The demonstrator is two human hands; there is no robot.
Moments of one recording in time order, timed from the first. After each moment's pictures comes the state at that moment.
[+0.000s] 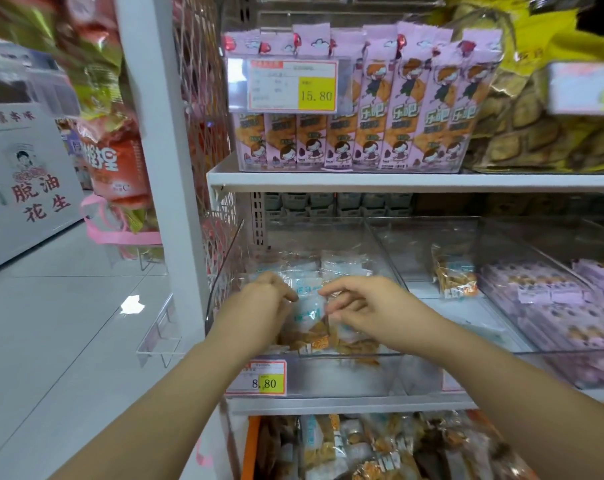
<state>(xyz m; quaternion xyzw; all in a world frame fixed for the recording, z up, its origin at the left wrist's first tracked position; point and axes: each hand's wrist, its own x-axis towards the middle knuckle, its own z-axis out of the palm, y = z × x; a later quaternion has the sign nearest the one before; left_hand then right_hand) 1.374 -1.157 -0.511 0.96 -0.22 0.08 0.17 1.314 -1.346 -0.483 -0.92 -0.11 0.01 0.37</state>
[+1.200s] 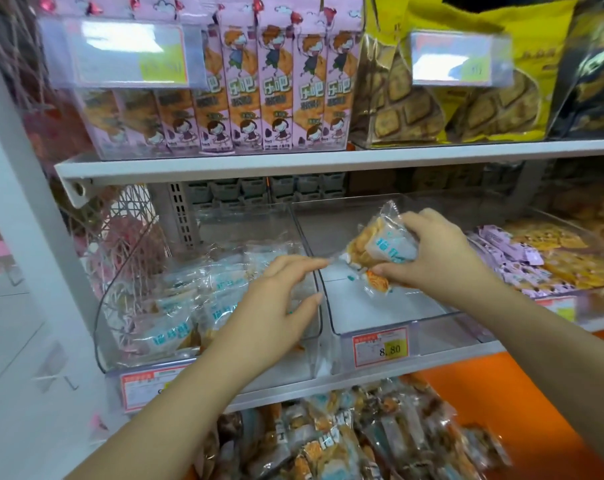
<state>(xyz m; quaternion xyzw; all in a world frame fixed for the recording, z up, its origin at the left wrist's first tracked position) 1.318 -1.257 -0.500 0.83 -0.39 0.06 0.39 1.274 -1.481 -0.461 -0.95 0.08 -0.26 0.17</state>
